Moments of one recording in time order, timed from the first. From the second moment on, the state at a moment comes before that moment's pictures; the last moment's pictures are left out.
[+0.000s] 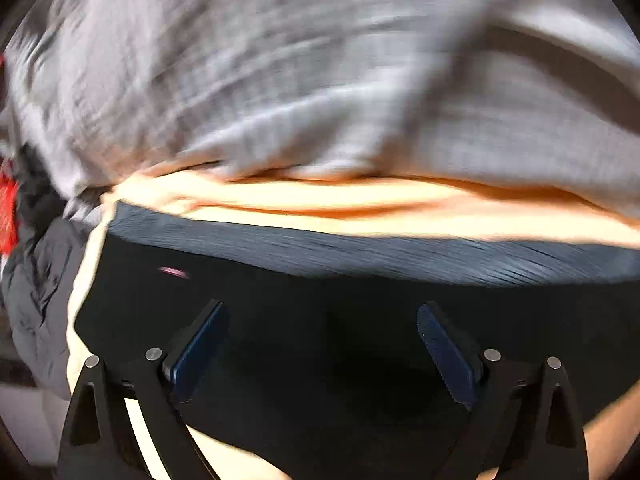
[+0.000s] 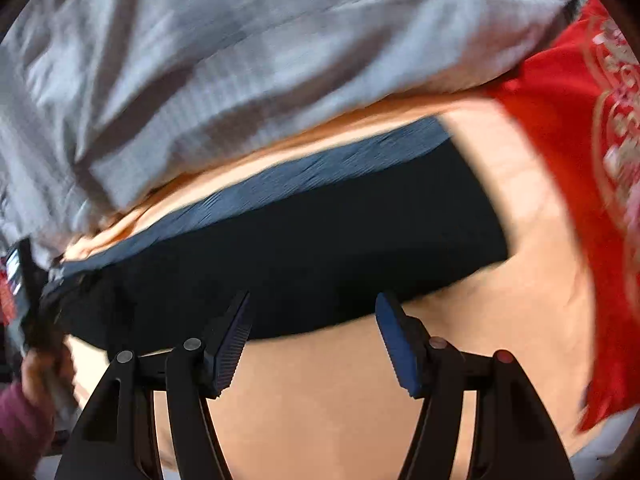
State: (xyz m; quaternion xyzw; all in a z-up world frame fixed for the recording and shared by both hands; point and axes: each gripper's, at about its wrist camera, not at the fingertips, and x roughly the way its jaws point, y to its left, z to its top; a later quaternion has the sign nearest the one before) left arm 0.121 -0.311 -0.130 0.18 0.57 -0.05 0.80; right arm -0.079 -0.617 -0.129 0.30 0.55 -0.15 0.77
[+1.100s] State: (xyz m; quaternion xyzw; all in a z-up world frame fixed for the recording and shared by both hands) left arm 0.197 -0.114 -0.202 0.16 0.60 -0.06 0.78; right arm 0.024 -0.319 -0.252 0.51 0.53 0.10 0.67
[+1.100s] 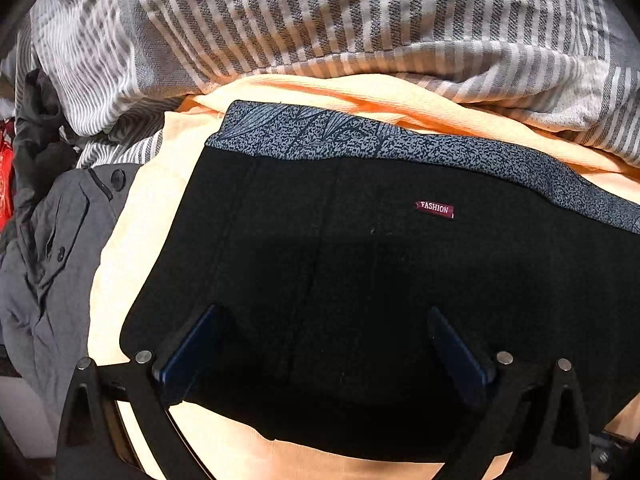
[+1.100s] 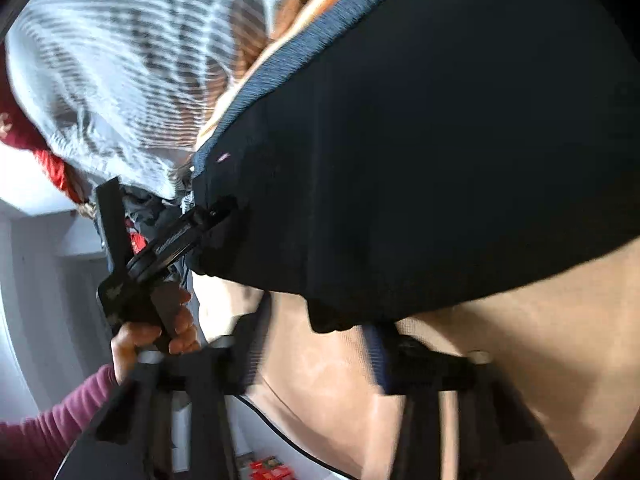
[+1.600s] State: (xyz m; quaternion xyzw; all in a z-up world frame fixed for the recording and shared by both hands) left arm 0.158 -0.152 -0.172 0.20 0.58 -0.10 0.78; right arm -0.011 -0.329 -0.224 0.46 0.59 0.08 0.66
